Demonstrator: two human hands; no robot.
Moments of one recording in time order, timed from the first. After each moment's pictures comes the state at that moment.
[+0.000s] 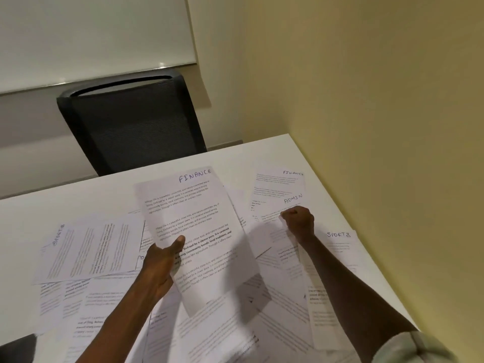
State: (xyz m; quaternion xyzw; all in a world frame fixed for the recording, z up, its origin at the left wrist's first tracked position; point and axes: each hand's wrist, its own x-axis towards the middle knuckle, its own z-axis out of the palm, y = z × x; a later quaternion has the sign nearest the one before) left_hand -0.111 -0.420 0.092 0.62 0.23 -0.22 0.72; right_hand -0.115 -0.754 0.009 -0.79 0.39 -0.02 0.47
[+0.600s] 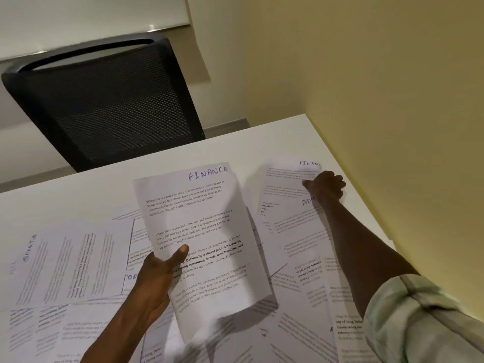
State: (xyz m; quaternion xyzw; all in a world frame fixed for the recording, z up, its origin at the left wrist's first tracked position) left_hand -0.052 -0.436 0.050 0.65 0.21 -0.25 0.69; right_hand 0.033 -0.839 -0.046 -0.83 0.50 0.06 0.24
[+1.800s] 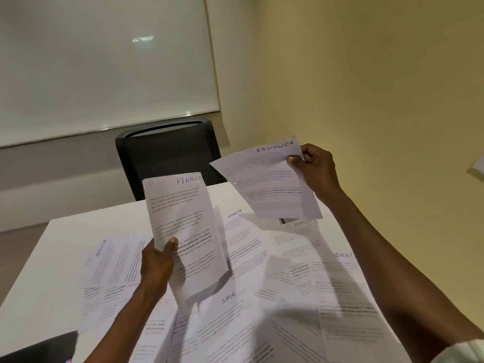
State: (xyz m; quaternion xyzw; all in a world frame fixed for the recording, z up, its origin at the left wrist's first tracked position) left_hand -0.139 -0.375 0.156 0.76 0.13 -0.01 0.64; right_hand -0.116 -0.735 0.254 -0.76 0.07 -0.24 0.60
